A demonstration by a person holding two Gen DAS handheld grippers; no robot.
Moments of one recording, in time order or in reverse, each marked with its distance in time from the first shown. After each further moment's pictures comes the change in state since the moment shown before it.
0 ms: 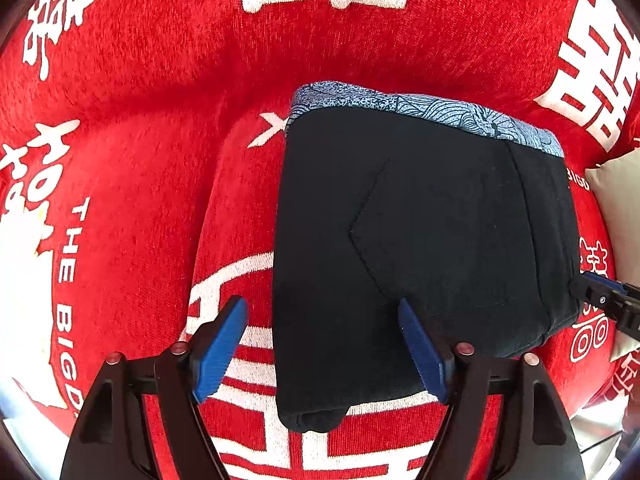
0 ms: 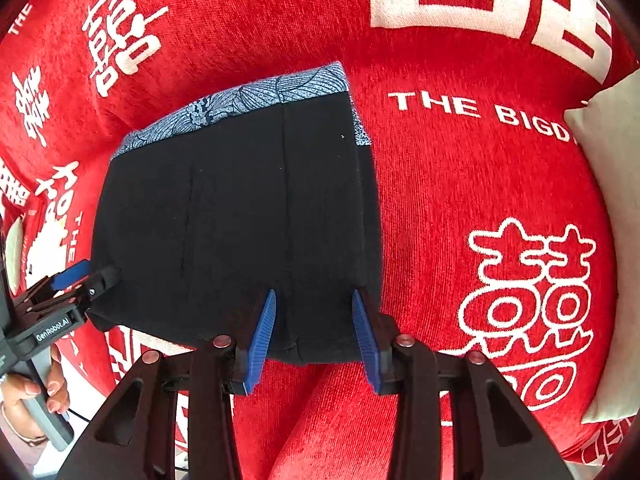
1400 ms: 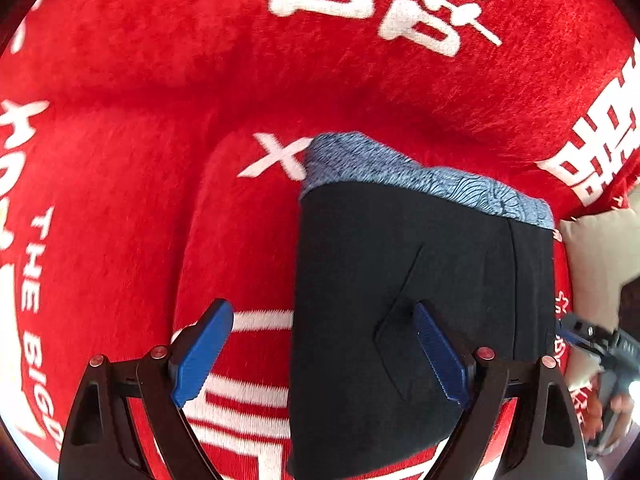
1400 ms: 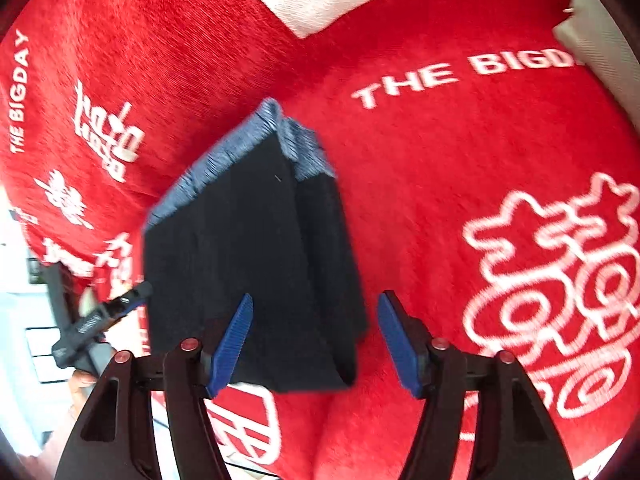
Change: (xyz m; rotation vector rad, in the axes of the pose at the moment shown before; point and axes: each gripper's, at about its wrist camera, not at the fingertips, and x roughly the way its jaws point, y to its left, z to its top) left arm 0.019 0.040 0.060 -0.093 0.042 -0.204; right arm 0.002 -0.085 0.014 0.266 -0.006 0.338
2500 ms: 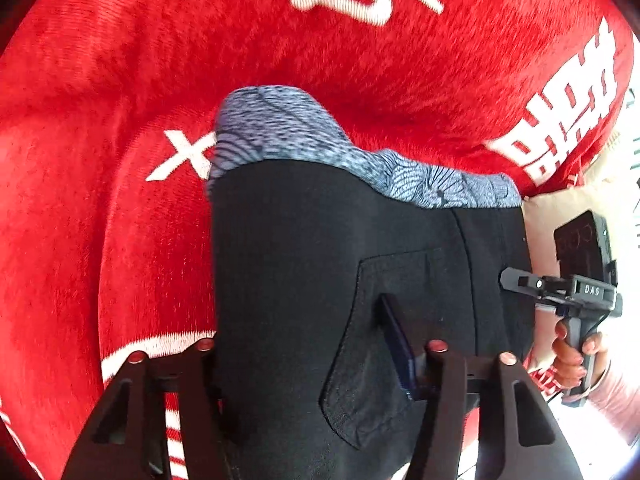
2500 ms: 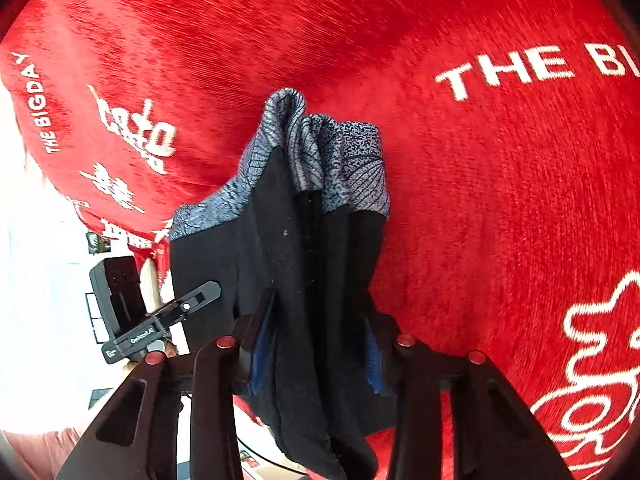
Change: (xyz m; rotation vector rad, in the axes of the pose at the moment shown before) left arm 0.020 -0.028 0.006 0.057 0.021 -0.190; right arm 0.055 0.015 0.040 -0.025 0.140 0.257
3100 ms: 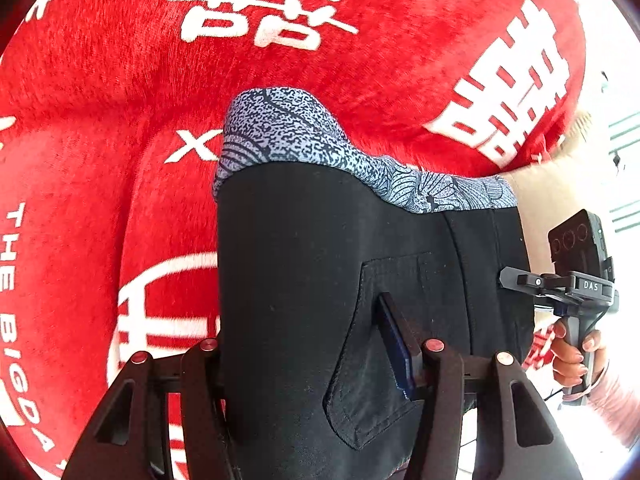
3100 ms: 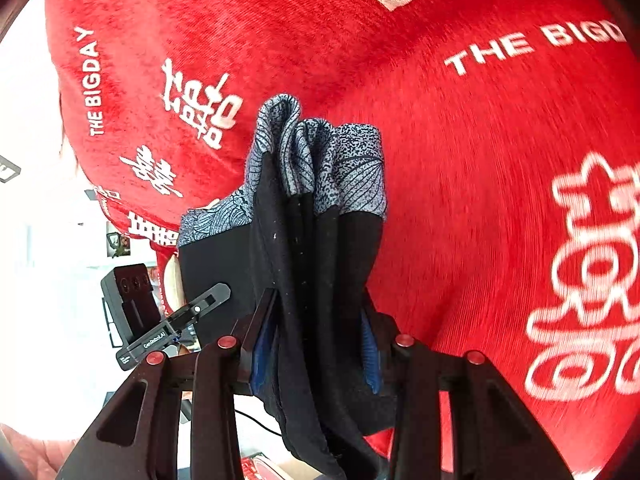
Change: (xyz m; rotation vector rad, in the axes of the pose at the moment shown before) left arm -0.076 -0.037 -0.062 0.070 -0.033 -0.004; right arm -0.057 0.035 -0.083 0.008 -0.039 0.051
